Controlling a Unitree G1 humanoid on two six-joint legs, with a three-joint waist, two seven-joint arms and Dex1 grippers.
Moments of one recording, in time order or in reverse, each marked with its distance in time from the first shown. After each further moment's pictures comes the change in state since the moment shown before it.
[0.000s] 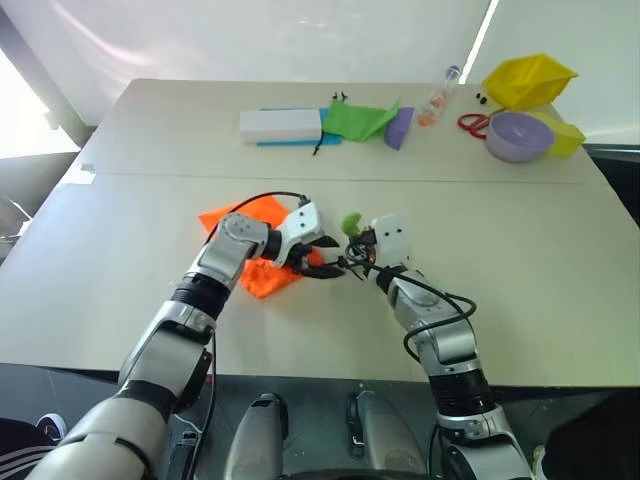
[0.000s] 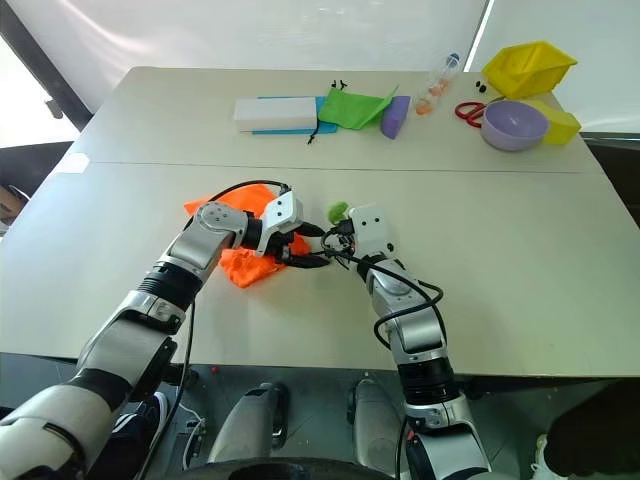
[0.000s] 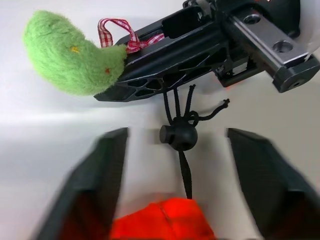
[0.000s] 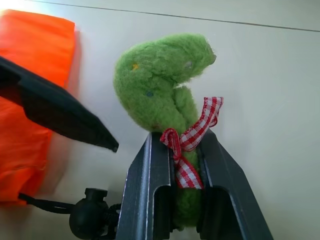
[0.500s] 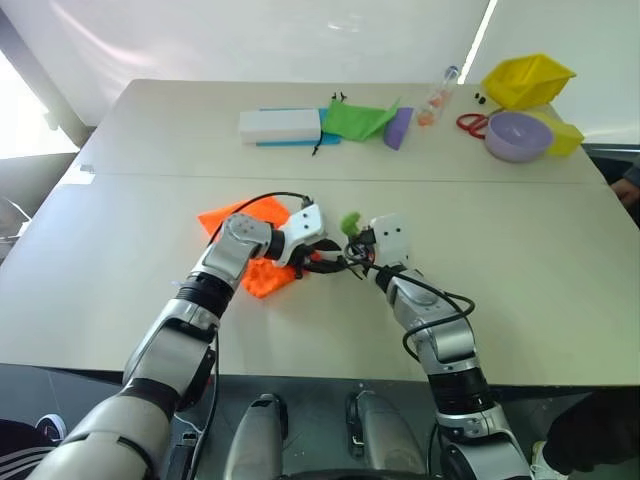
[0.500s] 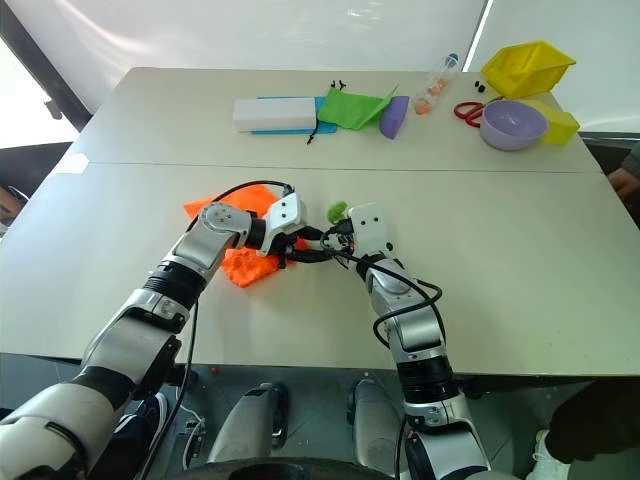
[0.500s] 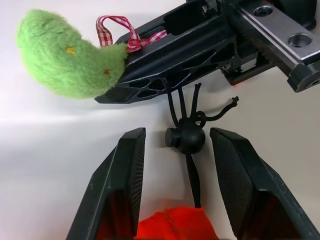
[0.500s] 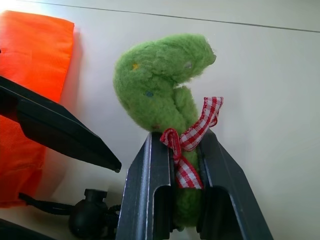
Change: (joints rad) left arm -0.009 -0.015 0.000 0.032 0.023 -0.028 0.005; right arm -0.012 0.002 0.000 0.021 0.000 -0.013 0.001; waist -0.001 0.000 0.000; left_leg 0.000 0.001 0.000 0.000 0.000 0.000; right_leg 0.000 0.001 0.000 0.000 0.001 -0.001
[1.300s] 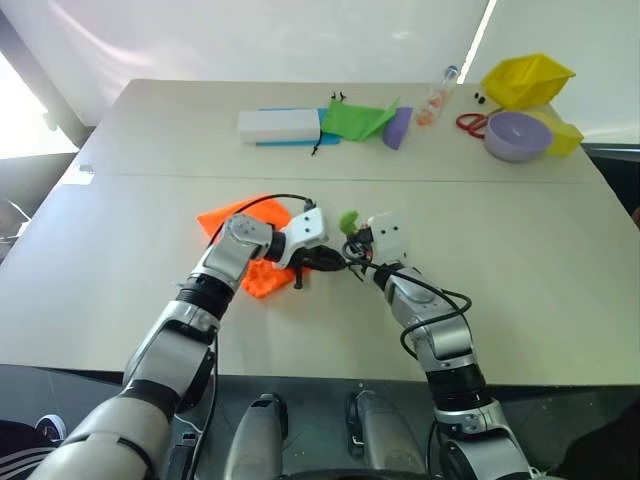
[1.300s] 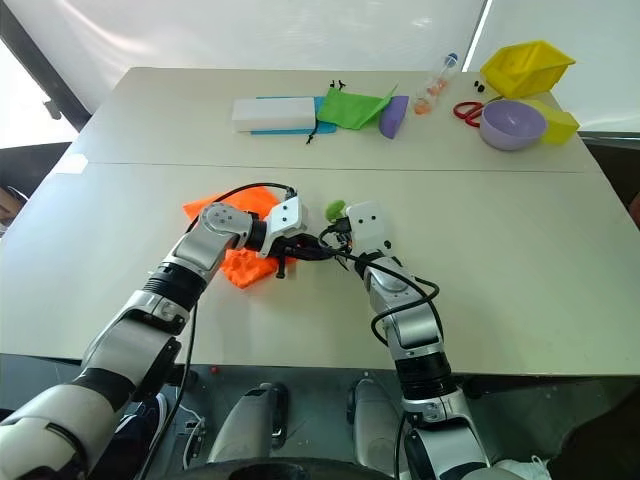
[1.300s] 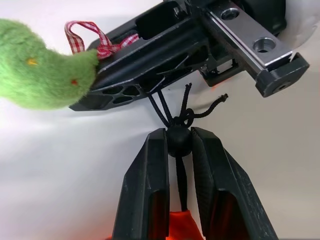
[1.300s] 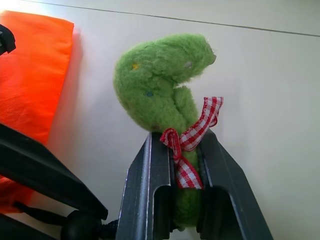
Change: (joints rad) left arm 0.017 0.011 -0.001 -0.045 0.018 0.009 -0.053; right arm -0.014 0.004 0.007 0.018 -0.001 -0.010 -0.001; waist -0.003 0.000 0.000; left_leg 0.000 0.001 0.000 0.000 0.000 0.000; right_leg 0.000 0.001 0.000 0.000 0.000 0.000
